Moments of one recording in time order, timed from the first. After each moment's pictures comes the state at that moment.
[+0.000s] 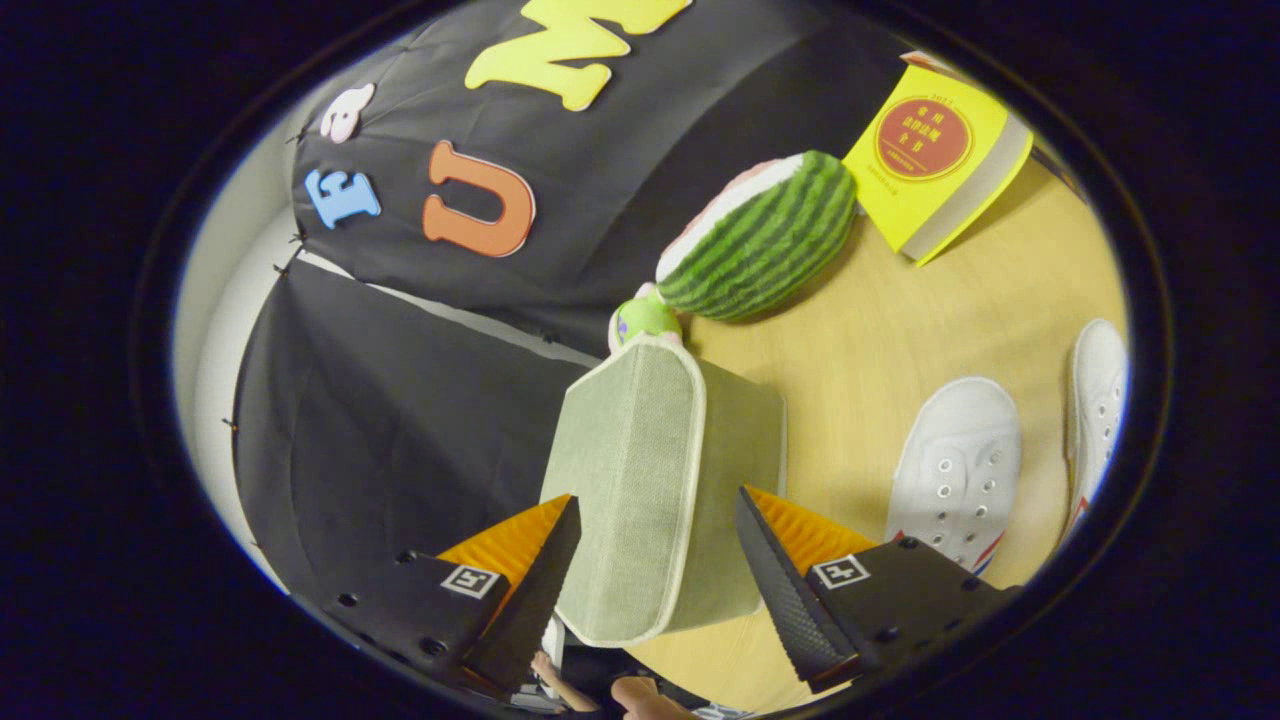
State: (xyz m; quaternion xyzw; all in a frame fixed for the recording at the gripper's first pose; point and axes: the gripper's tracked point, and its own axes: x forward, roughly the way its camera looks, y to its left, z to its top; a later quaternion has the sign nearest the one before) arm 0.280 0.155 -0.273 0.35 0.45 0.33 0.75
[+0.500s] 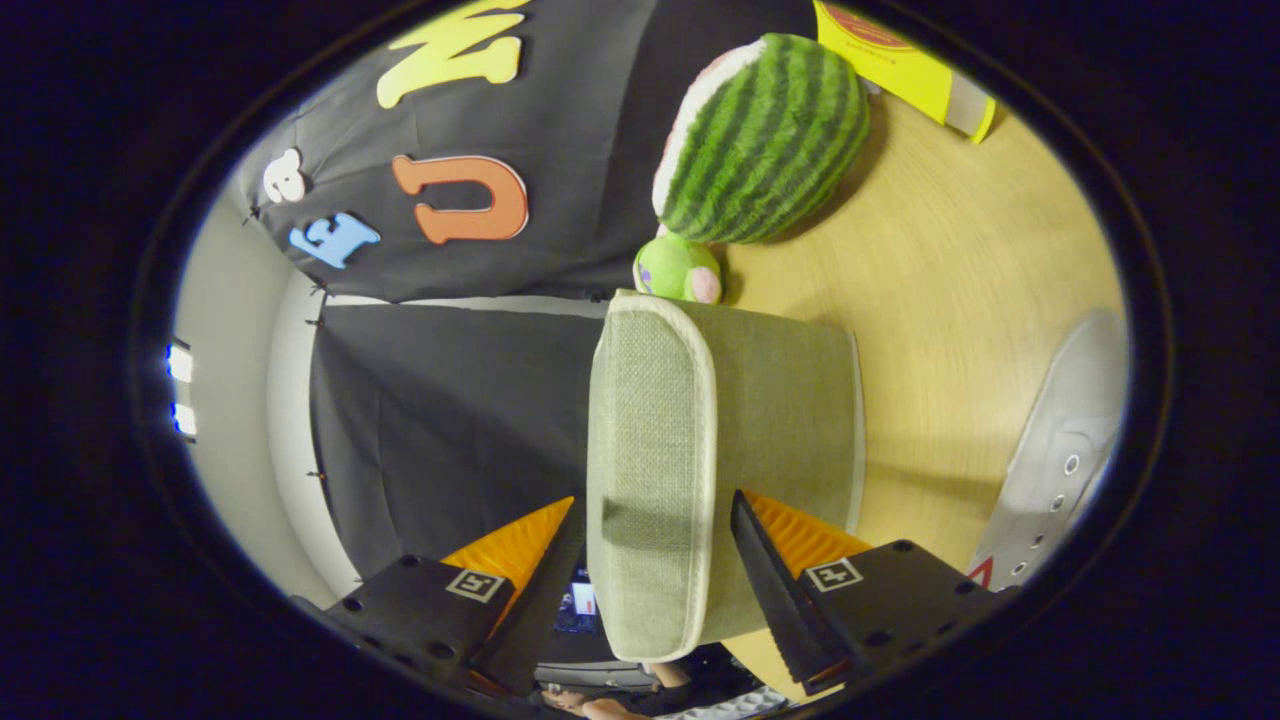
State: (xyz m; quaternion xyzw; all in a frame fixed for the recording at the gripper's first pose) arm 0.293 0.193 -0.287 0.47 0.50 0.40 0.61
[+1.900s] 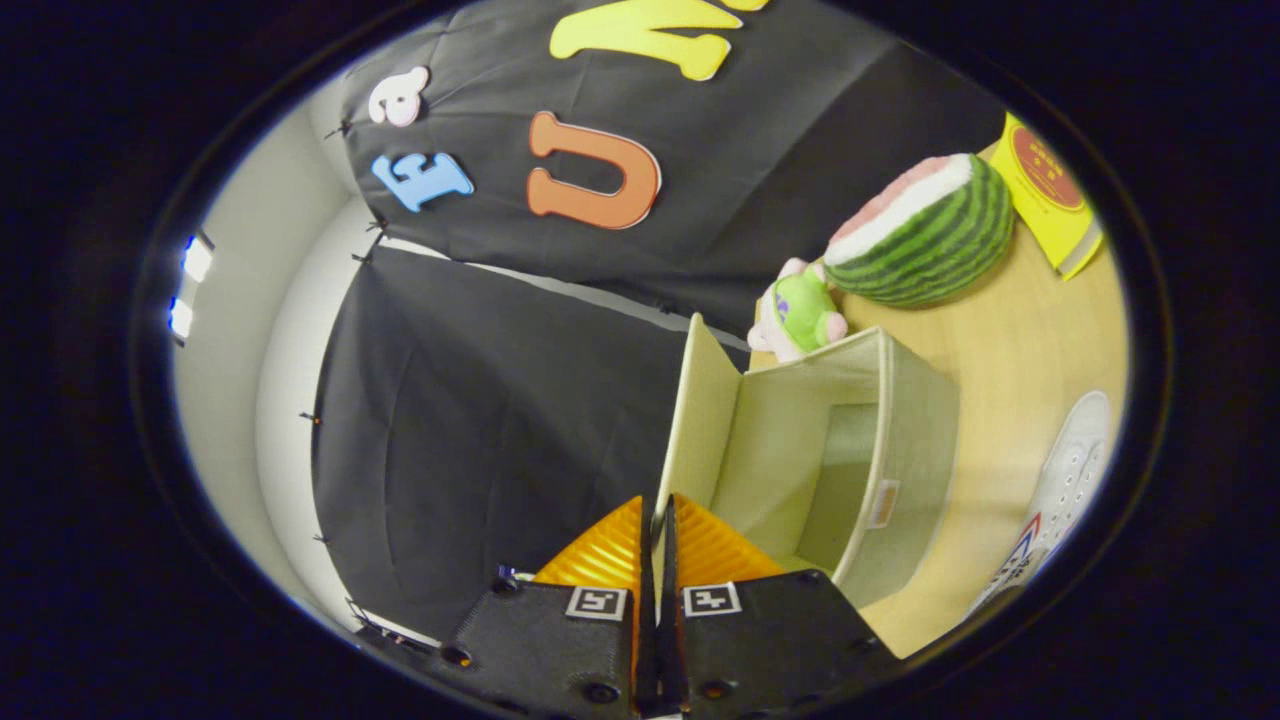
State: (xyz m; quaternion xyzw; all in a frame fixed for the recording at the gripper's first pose) arm 0.255 0.239 -0.142 0.37 0.44 0.44 0.69
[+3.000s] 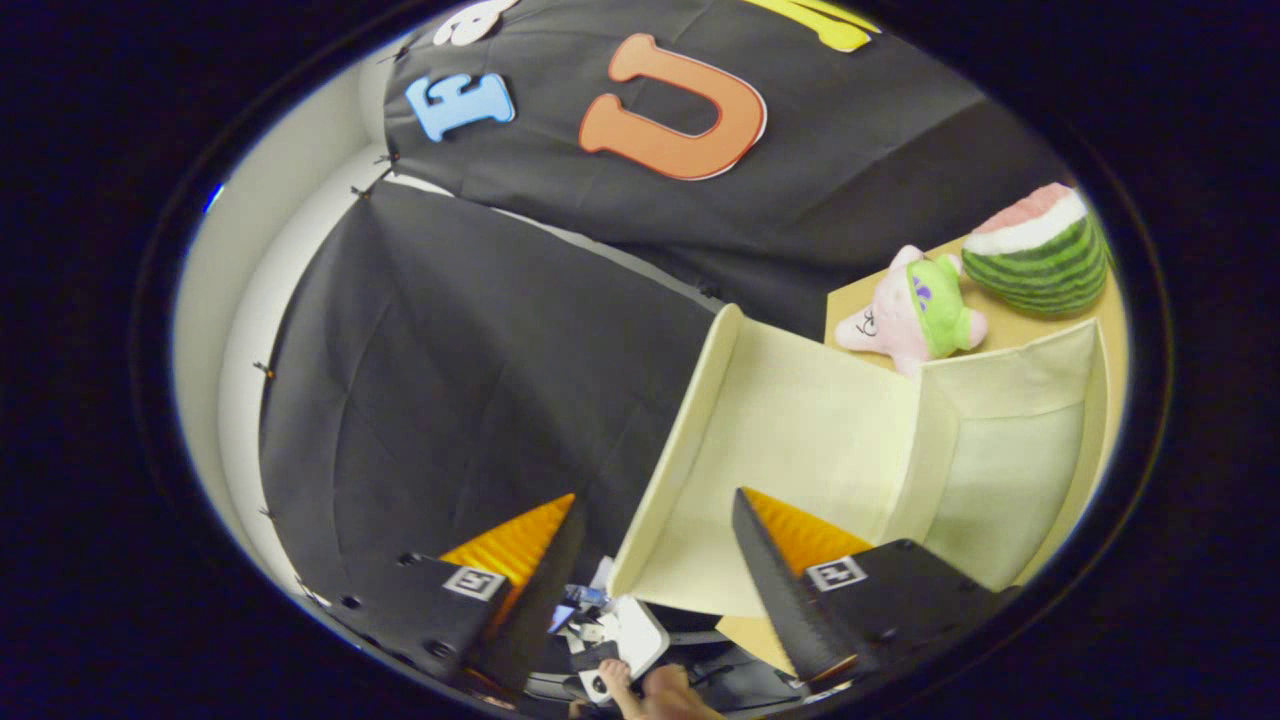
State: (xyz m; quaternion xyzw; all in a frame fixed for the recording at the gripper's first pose) arm 0.227 0.446 -0.133 0.29 0.43 0.45 0.73
